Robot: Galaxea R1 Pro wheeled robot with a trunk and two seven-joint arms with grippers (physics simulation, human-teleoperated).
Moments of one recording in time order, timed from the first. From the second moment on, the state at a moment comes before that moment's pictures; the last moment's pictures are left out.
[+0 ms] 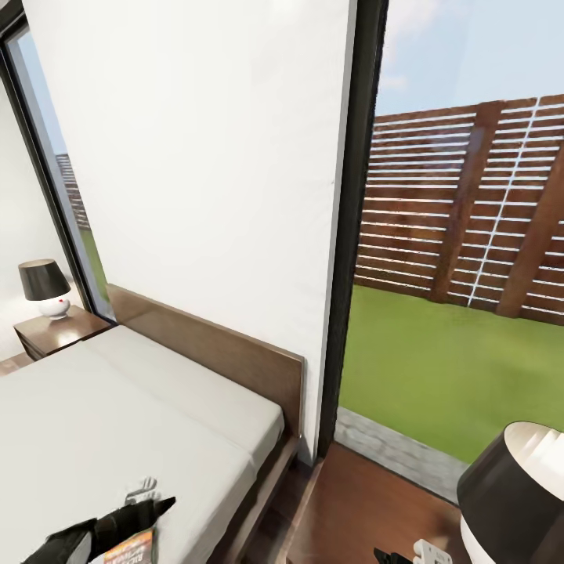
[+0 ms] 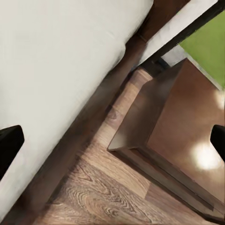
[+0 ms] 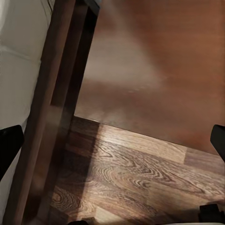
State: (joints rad) left arm -0.52 0.21 0.62 -0.23 -0.29 0.11 -0.66; right arm -0.43 -0.12 -0.18 -0.04 -0.28 -0.06 0.39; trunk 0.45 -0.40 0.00
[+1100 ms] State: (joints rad) left arm -0.56 0.26 0.62 -0.73 -0.08 0.64 -0.64; right arm -0.43 -0.12 -0.18 -0.04 -0.28 -0.06 0.39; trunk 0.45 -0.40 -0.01
